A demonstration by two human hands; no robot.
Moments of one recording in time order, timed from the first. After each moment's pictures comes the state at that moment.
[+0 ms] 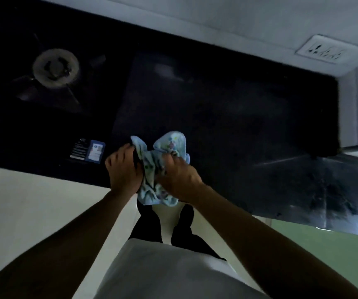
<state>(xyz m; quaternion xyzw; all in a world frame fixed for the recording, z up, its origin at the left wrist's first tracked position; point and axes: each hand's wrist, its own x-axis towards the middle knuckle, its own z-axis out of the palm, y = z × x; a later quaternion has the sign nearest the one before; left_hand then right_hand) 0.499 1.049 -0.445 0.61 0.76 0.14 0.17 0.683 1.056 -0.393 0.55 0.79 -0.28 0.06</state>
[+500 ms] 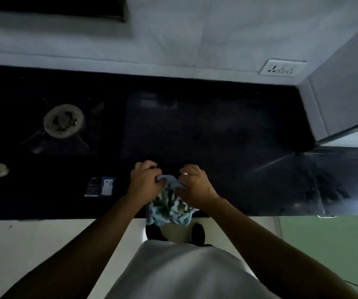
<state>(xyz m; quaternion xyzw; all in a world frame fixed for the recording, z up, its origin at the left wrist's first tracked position) 0.497 1.100 -0.391 0.77 0.56 0.09 0.29 0.700 1.058 -0.359 0.59 0.75 -0.29 -0.08</state>
